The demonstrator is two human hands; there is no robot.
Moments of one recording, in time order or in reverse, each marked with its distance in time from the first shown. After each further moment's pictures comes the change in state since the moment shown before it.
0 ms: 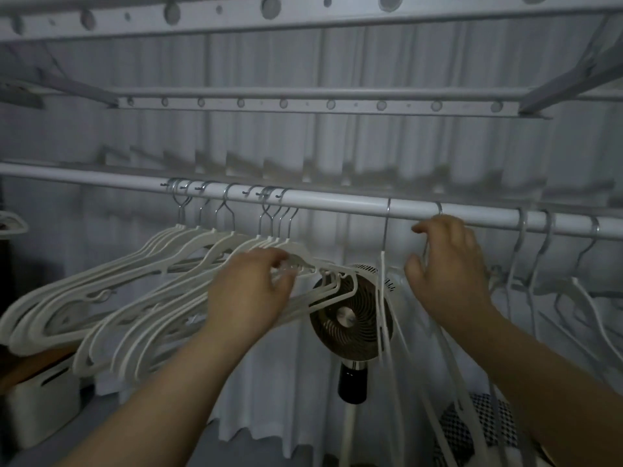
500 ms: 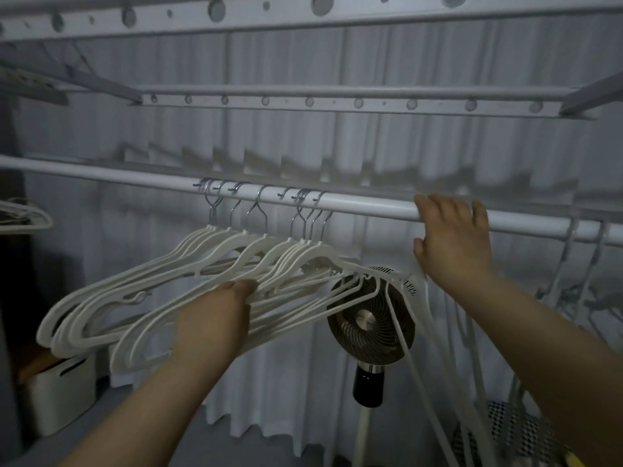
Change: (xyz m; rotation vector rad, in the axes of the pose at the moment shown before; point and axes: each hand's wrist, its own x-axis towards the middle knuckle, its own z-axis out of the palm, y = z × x) left_hand -0.011 -0.071 -0.019 0.369 -0.162 -0.095; right_hand 0.048 -0.010 0.034 -0.367 -0.123 -0.127
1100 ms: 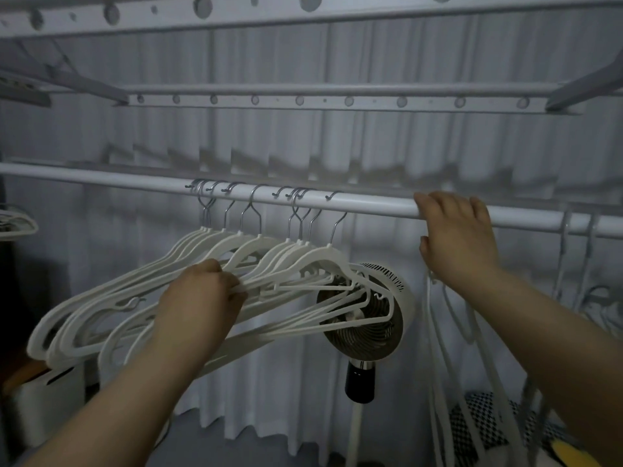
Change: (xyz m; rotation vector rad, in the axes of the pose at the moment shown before) left_hand 0.006 0.003 -0.022 0.009 0.089 0.080; right_hand -0.006 0.014 -0.012 -0.028 -0.006 -0.010
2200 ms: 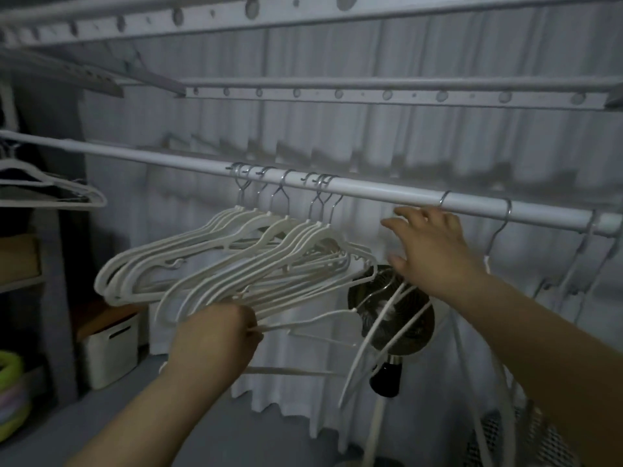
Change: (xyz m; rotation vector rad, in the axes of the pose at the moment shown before) left_hand -0.065 -0.012 0.005 0.161 -0.162 -0.064; right_hand -0.014 -0.050 -0.002 0.107 -0.164 -0.321
